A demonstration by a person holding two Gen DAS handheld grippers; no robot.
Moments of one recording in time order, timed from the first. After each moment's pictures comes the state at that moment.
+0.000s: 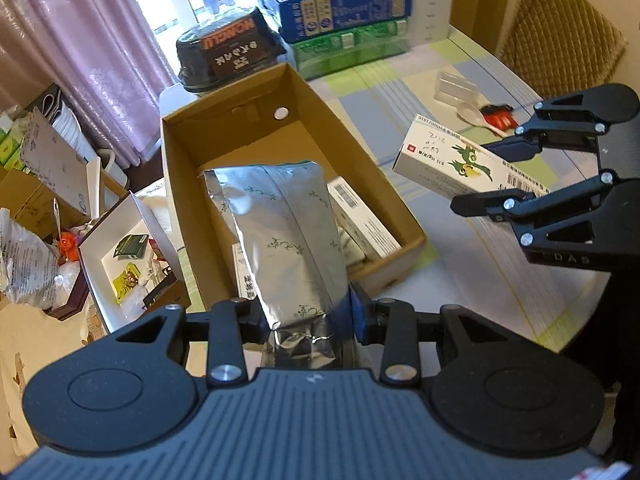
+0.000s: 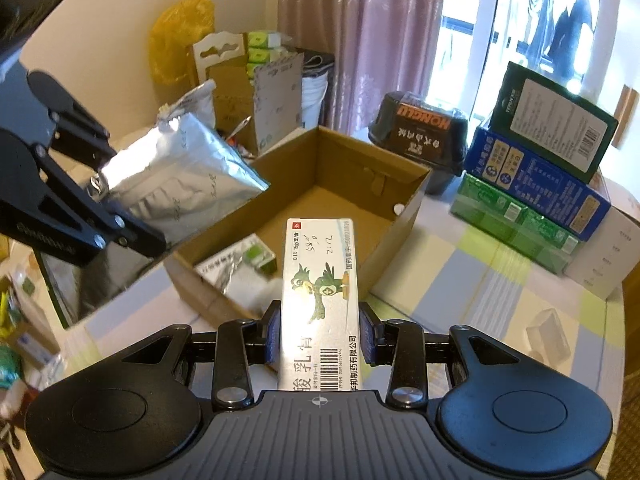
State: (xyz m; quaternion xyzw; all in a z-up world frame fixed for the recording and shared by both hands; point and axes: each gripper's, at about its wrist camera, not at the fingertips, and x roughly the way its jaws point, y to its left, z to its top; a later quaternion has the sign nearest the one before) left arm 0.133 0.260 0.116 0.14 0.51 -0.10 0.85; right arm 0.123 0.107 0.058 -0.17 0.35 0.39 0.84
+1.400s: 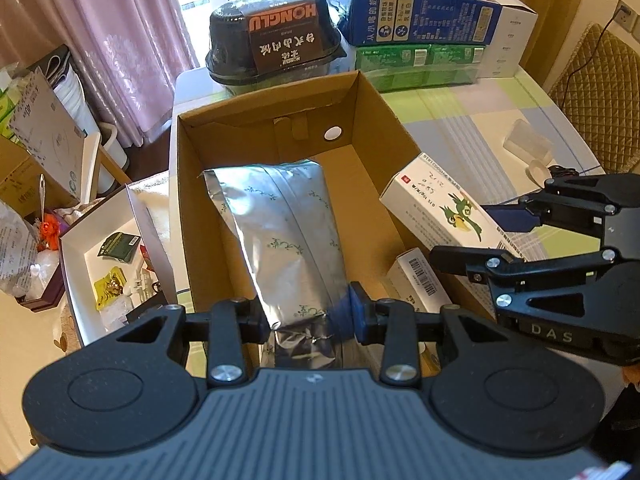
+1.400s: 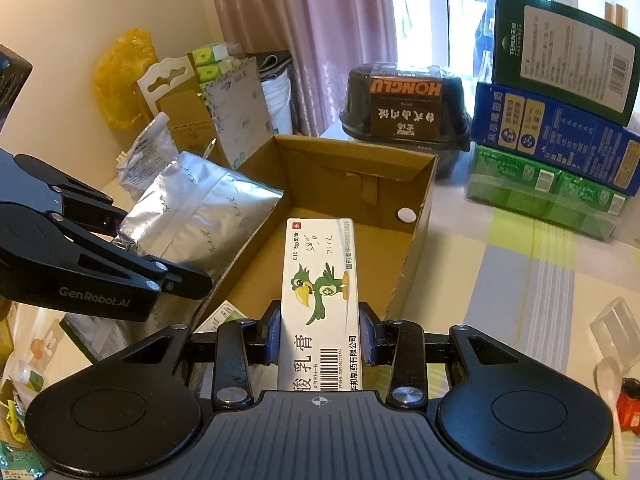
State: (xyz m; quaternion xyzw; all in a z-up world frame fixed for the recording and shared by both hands) left arm 0.250 0.305 0.064 0.07 0.51 -0.07 0.85; right arm 0.225 0.165 0.009 -0.06 0.40 0.35 0.85
